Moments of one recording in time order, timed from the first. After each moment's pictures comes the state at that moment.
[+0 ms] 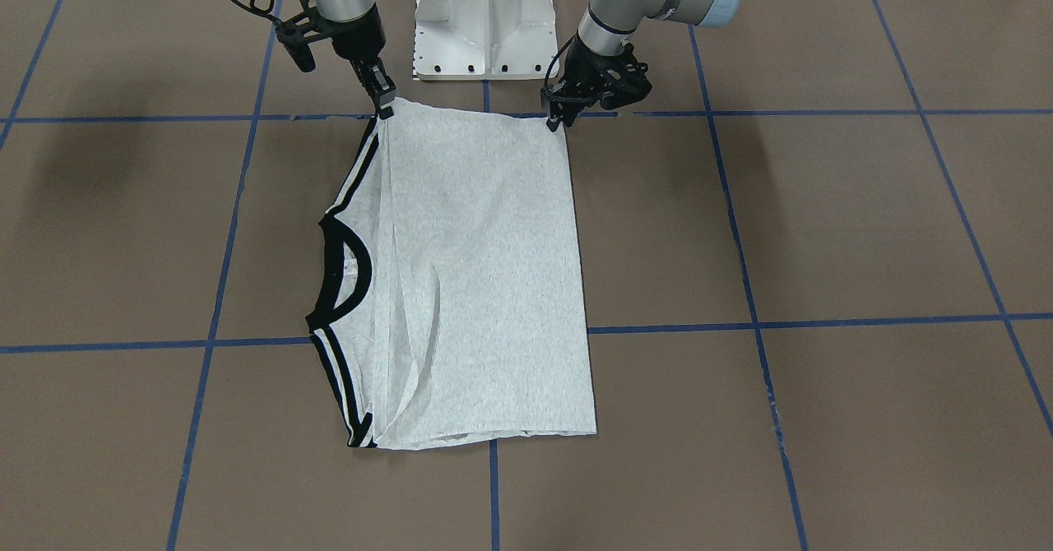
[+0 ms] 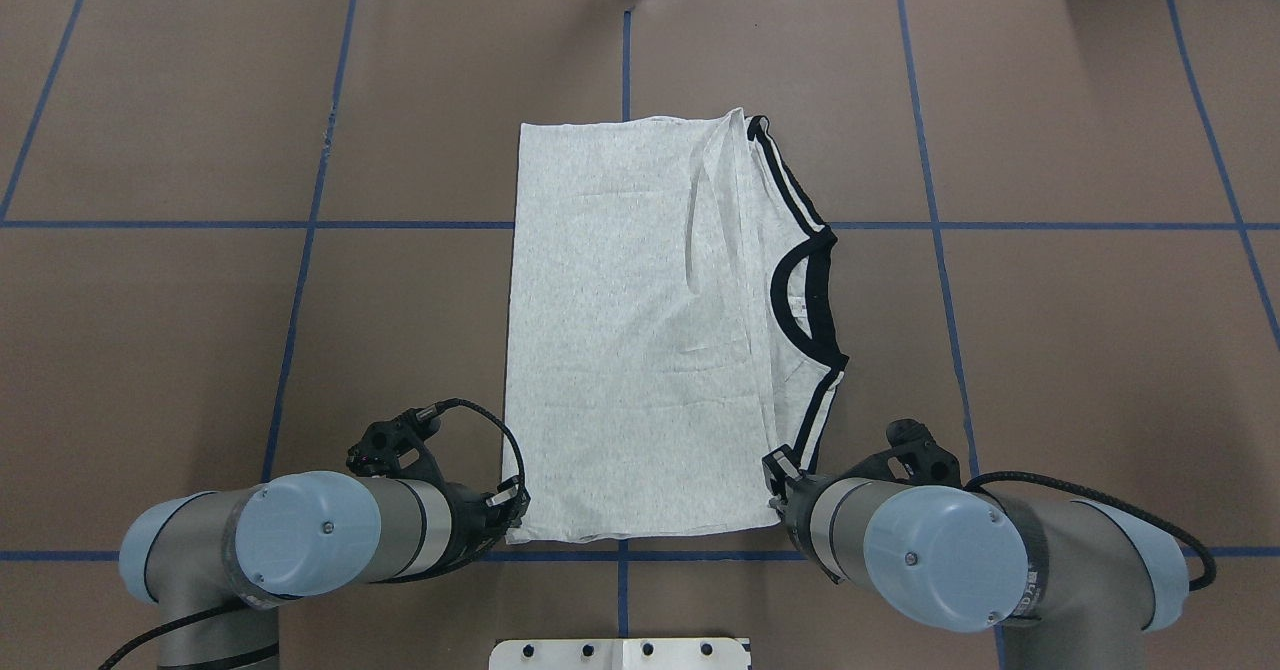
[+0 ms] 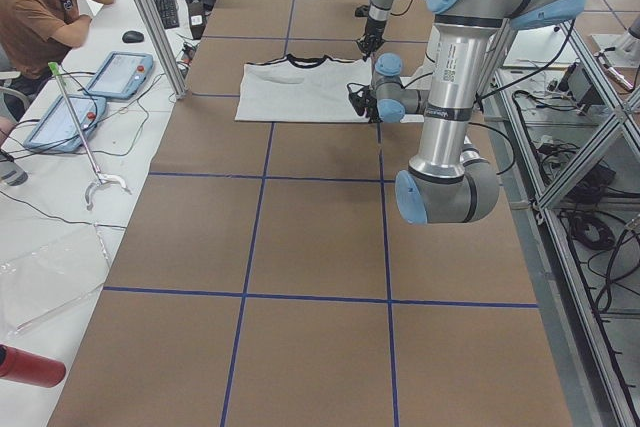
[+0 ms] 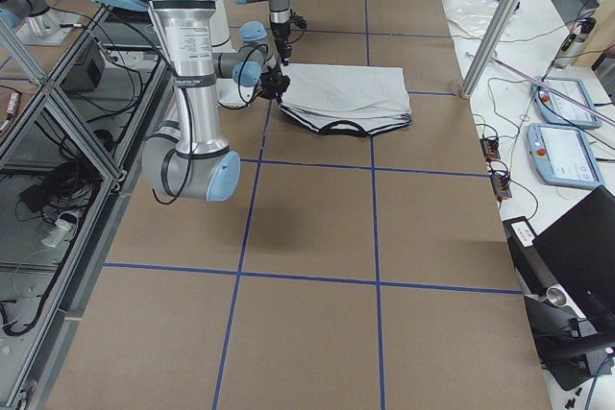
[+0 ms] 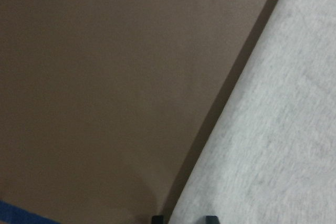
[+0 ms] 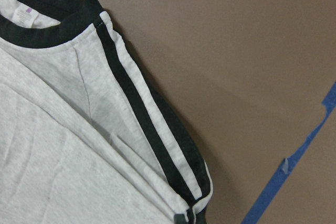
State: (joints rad) left arm -0.20 -1.87 -1.89 -2.02 -1.64 -1.98; right arm 0.17 -1.34 2.12 -1.46 1.51 2.50
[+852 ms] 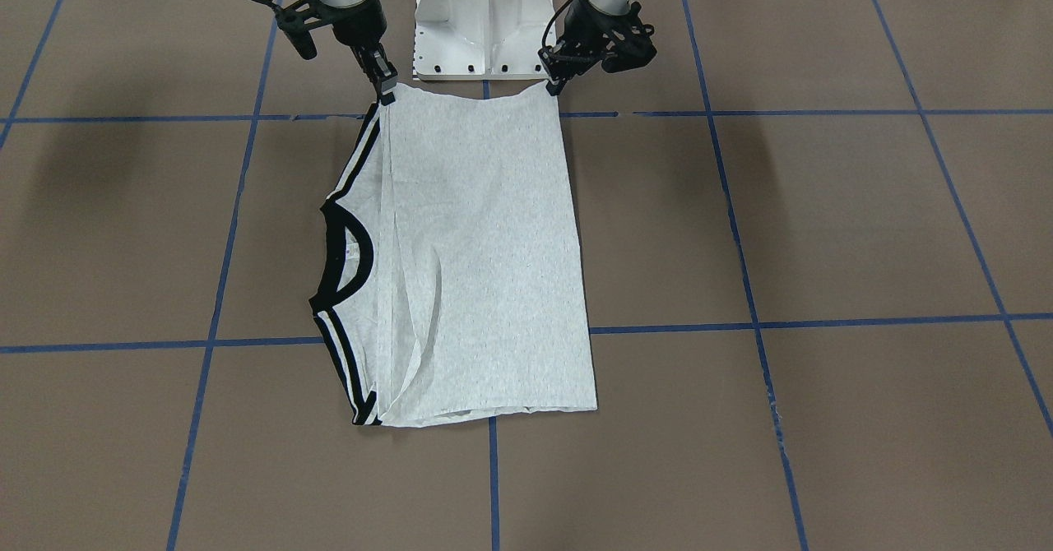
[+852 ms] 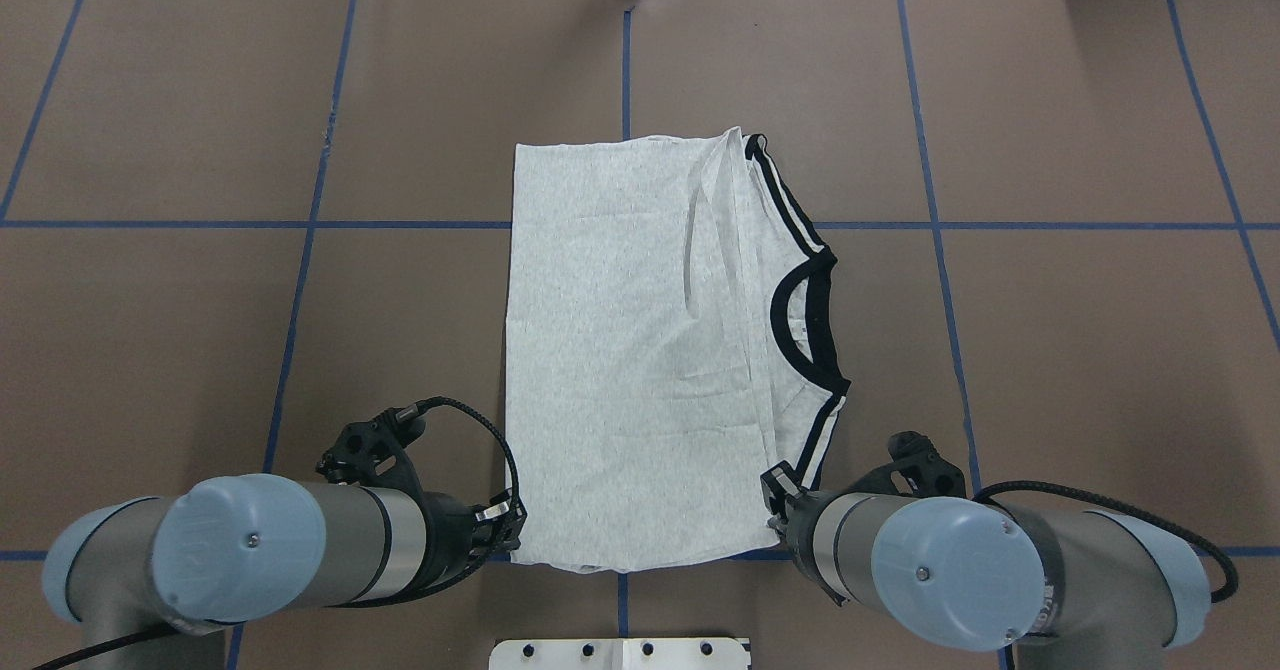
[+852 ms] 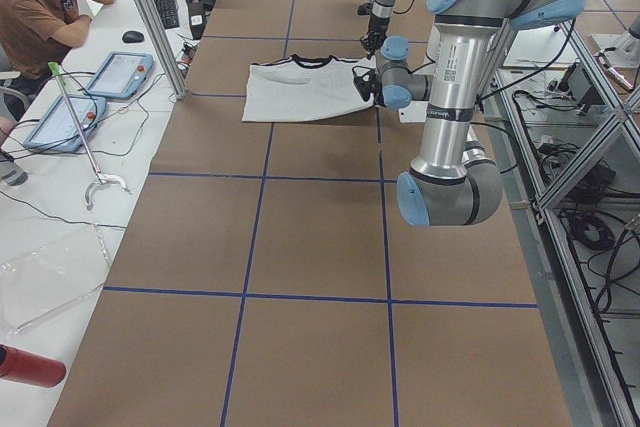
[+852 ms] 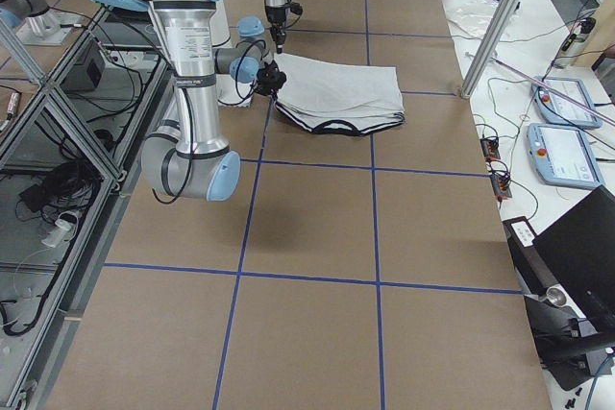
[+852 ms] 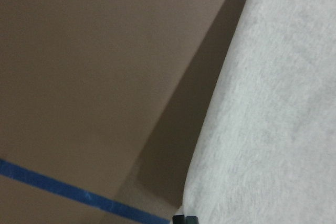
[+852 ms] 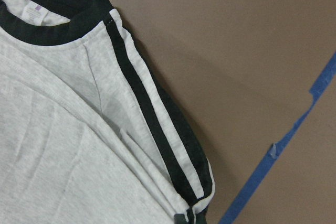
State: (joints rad) left arm -0.19 -1.84 -2.11 -1.91 -1.68 -1.99; right arm 0.14 -1.34 2.19 -1.52 1.55 2.50
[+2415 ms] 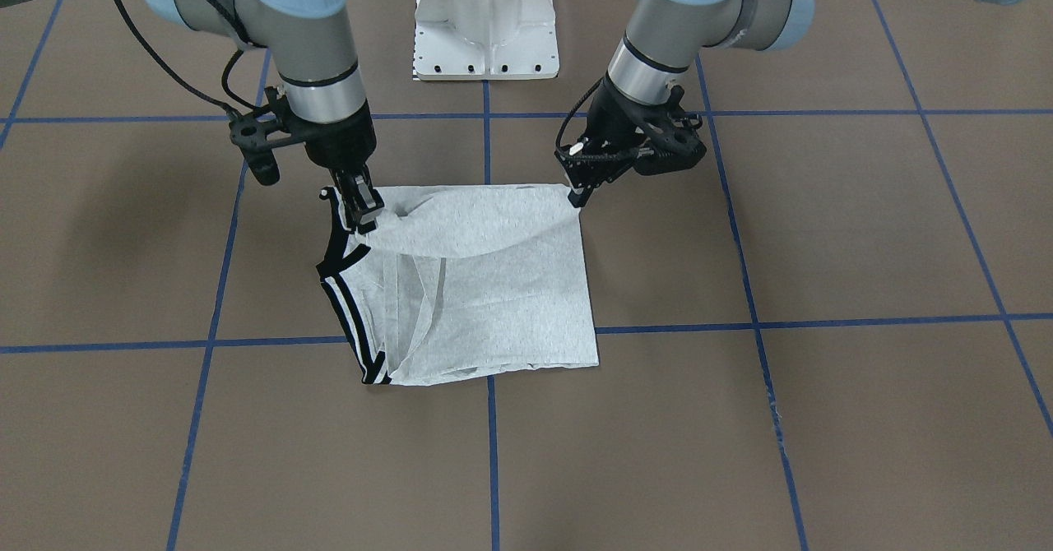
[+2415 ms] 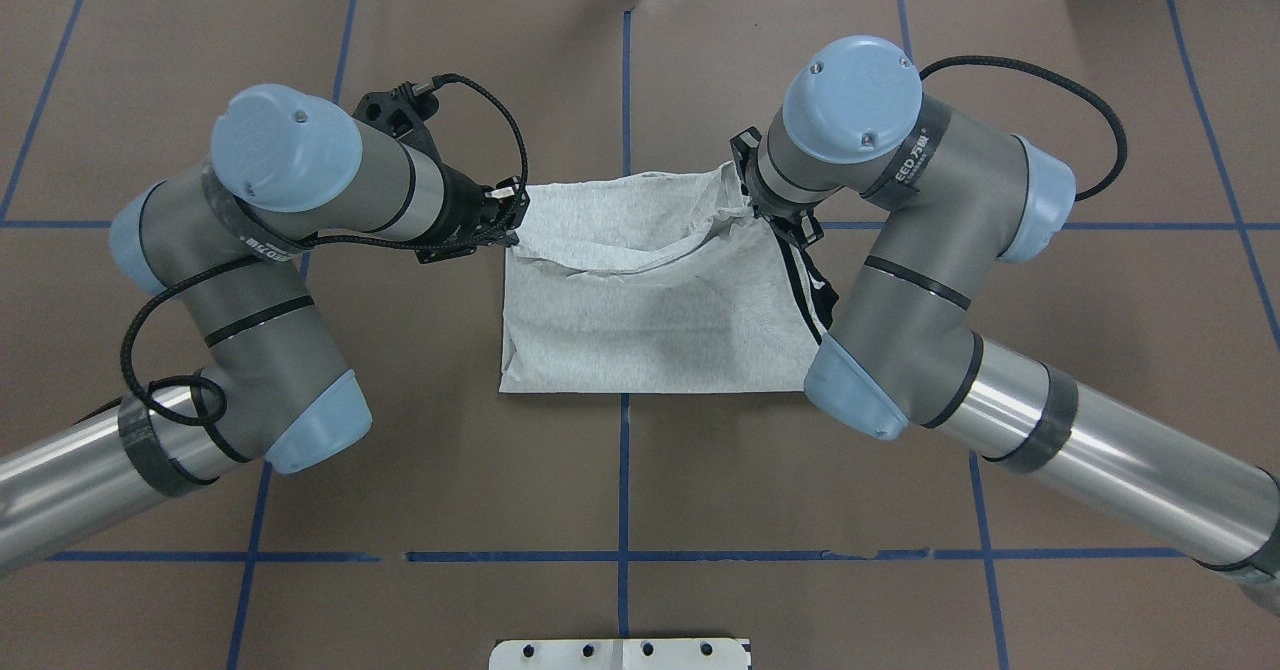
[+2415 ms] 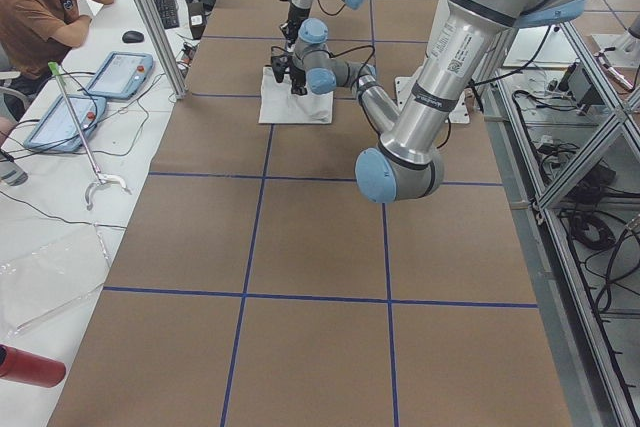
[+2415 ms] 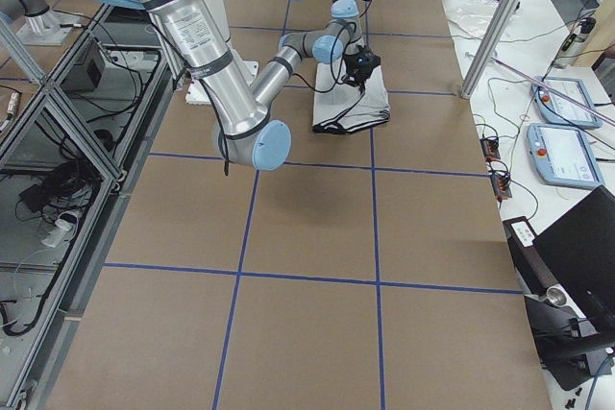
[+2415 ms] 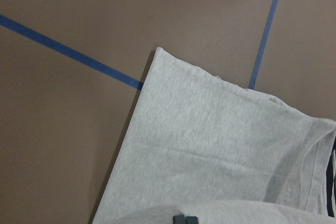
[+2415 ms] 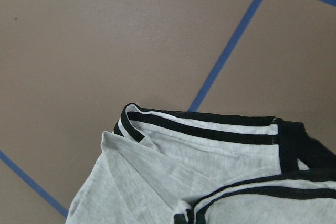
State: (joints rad) left arm -0.67 -2.15 -1.65 -2.01 -1.87 -1.62; right arm 0.68 -0.90 1.64 -1.51 1.77 2.10
